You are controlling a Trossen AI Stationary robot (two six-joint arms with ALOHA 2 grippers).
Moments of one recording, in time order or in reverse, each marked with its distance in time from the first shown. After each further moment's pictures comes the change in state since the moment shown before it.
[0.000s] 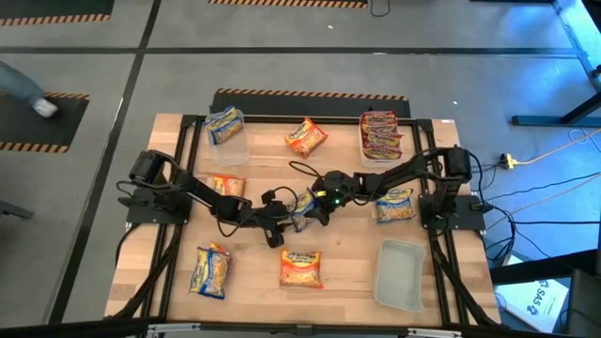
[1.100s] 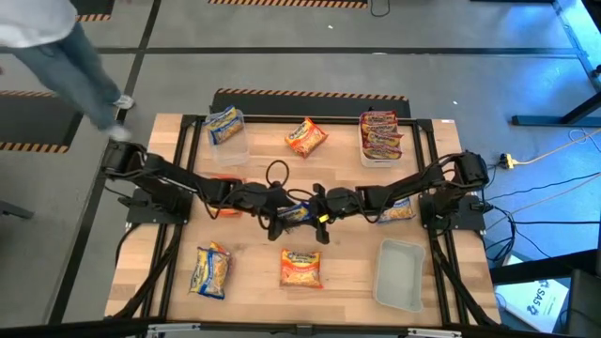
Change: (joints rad) left arm 0.093 -0.267 0.055 -0.050 0.313 -0.079; right arm 0.188 -0.104 0.073 -0.007 0.328 -0.493
